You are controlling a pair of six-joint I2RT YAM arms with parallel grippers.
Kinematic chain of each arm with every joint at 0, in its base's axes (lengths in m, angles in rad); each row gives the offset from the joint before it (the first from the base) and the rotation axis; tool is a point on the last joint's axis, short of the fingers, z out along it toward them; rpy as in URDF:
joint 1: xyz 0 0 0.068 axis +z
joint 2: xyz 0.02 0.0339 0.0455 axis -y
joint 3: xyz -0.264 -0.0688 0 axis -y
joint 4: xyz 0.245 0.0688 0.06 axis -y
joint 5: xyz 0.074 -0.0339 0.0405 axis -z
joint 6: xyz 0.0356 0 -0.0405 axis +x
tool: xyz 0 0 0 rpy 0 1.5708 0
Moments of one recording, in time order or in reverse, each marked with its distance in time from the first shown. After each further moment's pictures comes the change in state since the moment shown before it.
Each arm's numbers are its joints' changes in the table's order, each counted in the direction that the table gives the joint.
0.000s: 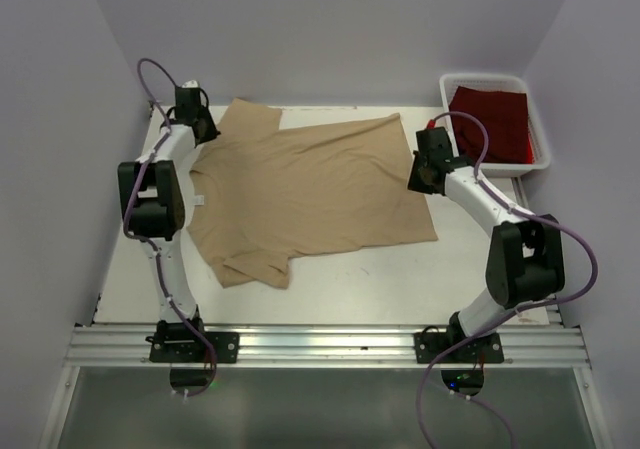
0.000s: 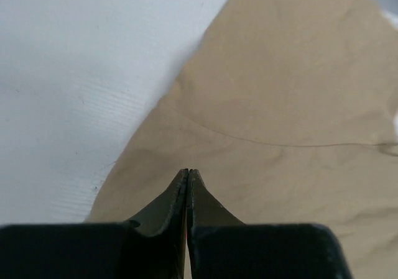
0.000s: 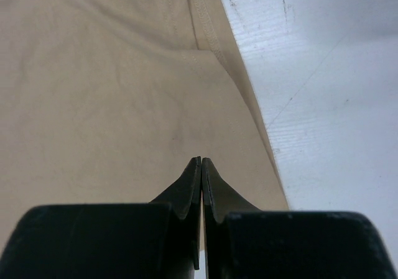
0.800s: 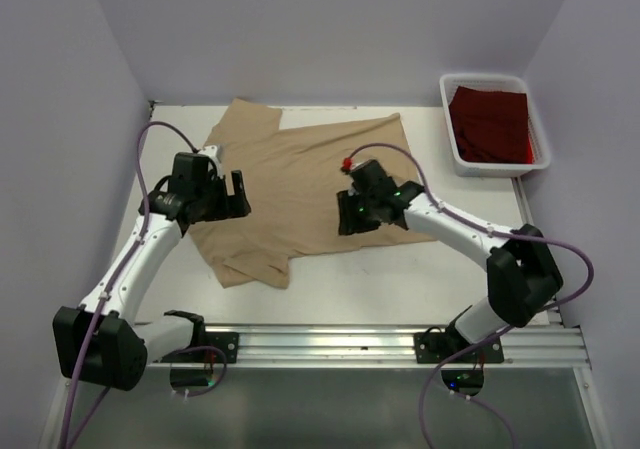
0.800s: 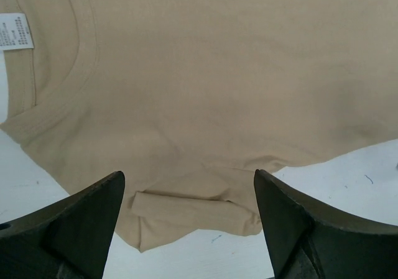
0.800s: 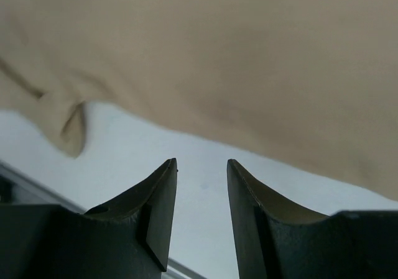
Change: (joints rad) left arm -0.237 1.028 -0.772 -0.393 0.157 -0.011; right arm 0.317 0.113 -0.093 -0.049 -0.251 0.007
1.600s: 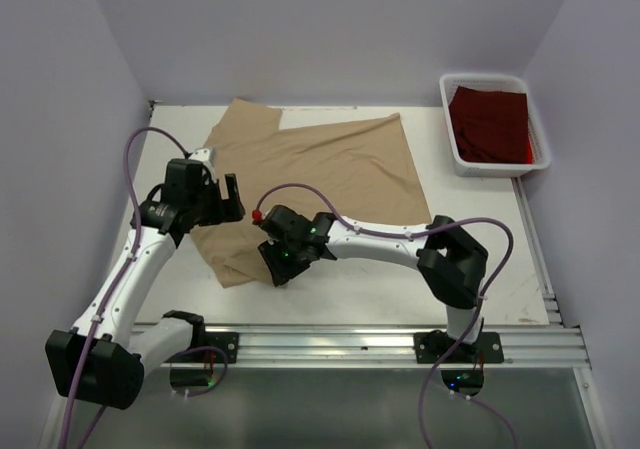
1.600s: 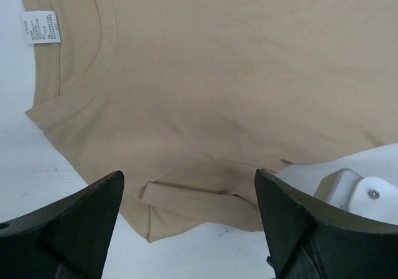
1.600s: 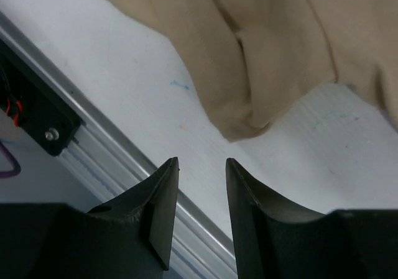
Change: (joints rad) left arm 0.000 0.137 -0.029 -0.033 -0.055 -0.002; right arm 0.582 -0.359 0.289 0.007 -0.116 0.080
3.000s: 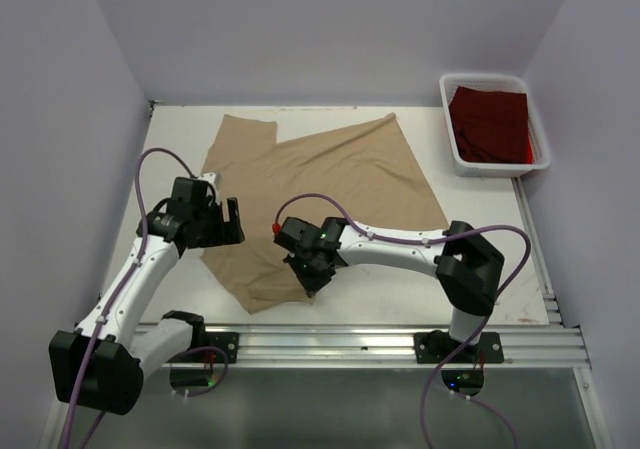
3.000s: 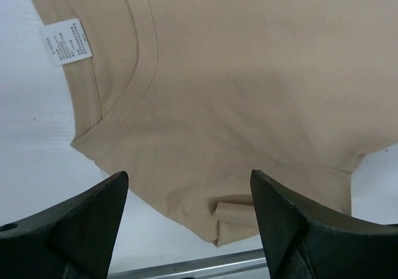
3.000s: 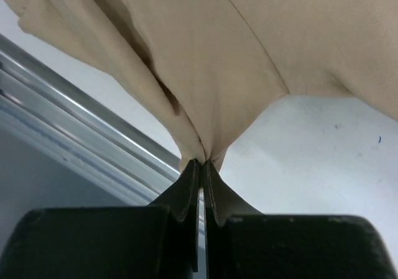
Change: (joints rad) left arm 0.002 0.046 -0.129 -0.071 0.026 0.002; right arm 0.026 0.081 -0.050 -0.234 0.099 0.048
